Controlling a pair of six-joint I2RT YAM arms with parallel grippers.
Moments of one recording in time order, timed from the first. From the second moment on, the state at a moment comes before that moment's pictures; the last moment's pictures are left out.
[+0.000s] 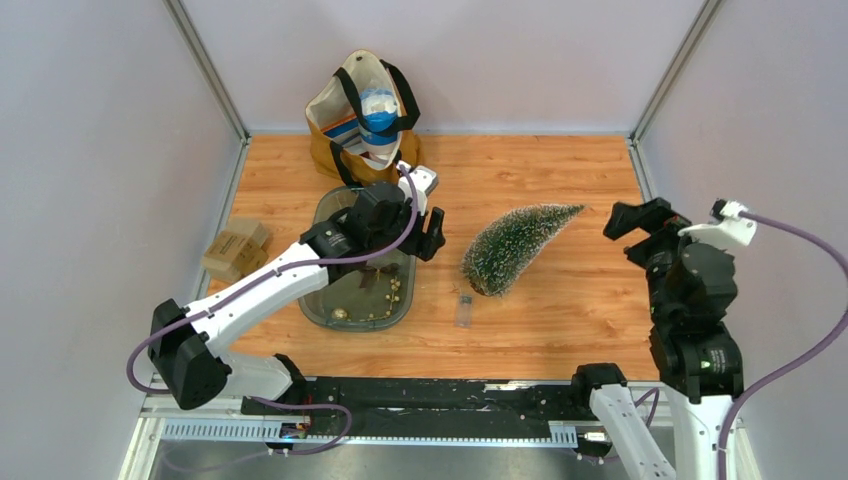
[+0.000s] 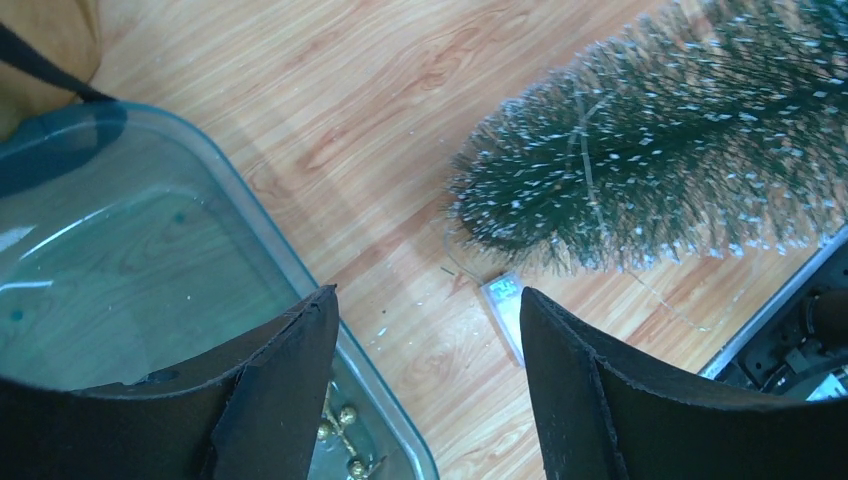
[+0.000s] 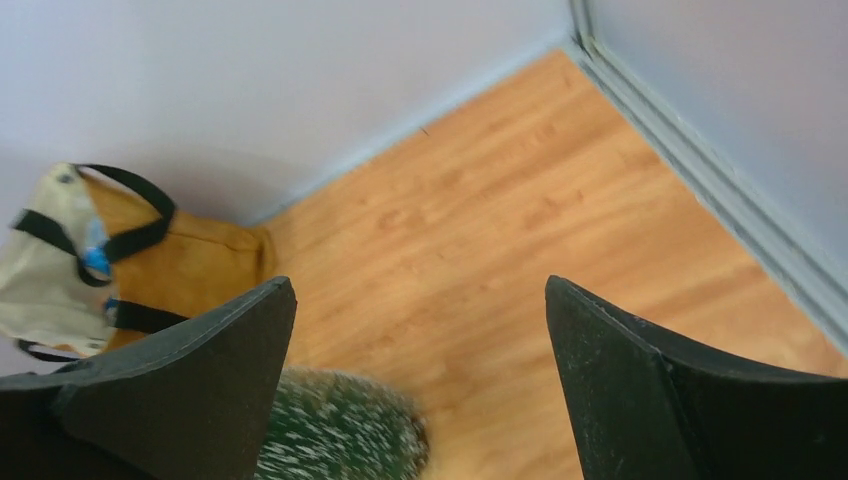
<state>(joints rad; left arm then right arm) -0.83 1.31 1.16 -0.37 -0.02 -0.20 0.08 0.60 1.18 -0.63 0.28 0.46</state>
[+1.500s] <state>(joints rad) -0.79 1.65 1.19 -0.30 0.13 -0.48 0.32 1.24 0.26 0.25 -0.26 1.10</state>
